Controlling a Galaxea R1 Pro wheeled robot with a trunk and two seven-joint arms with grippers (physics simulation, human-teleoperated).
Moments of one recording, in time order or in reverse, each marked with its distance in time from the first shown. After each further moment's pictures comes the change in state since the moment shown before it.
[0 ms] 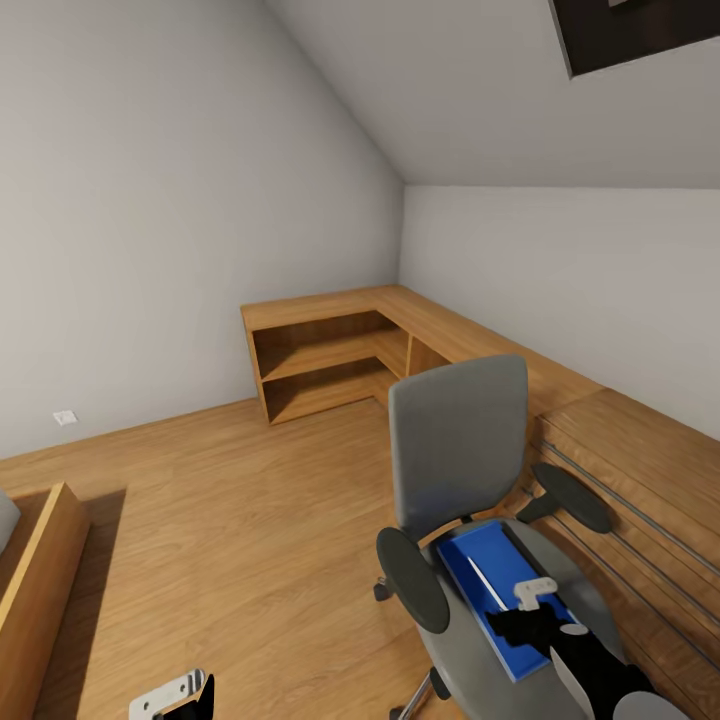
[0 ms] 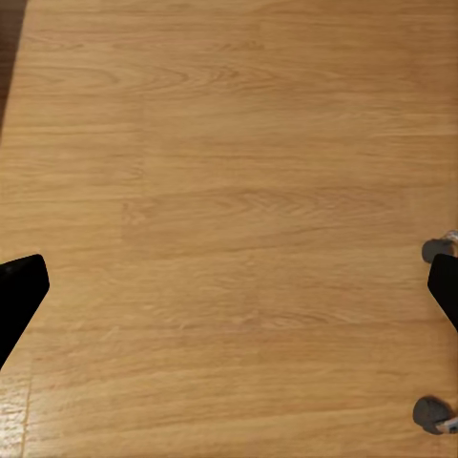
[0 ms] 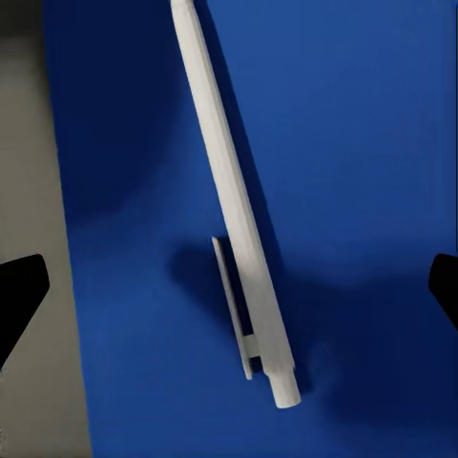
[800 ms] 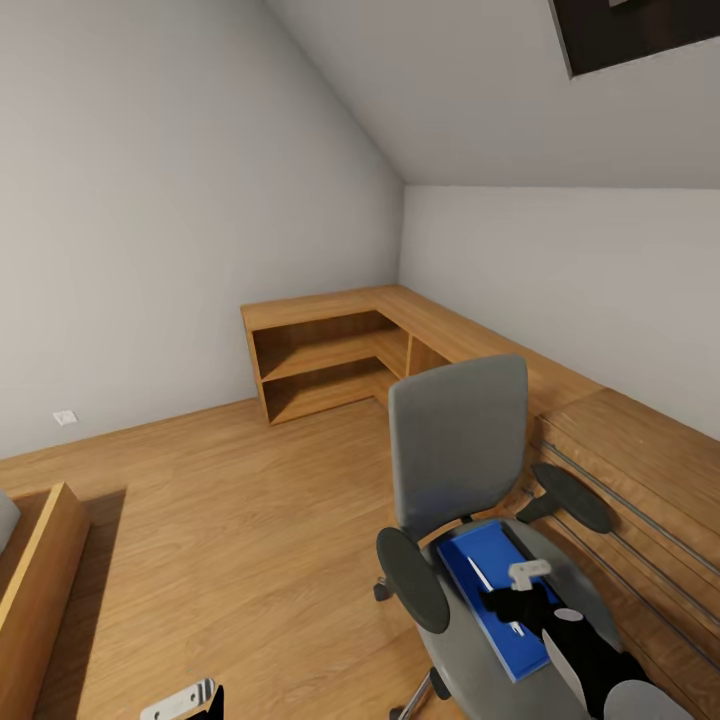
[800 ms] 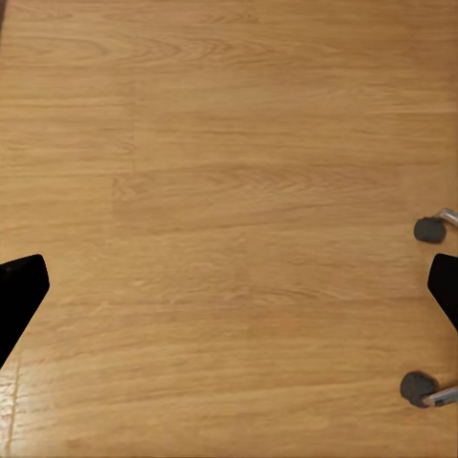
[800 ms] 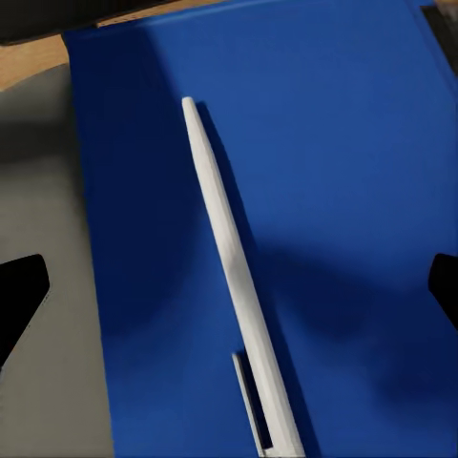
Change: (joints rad) left arm 0.000 -0.032 -0.011 0.032 0.000 0.004 0.000; right arm -0.013 0.015 -0.012 -0.050 -0.036 -0.028 -0.001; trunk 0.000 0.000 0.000
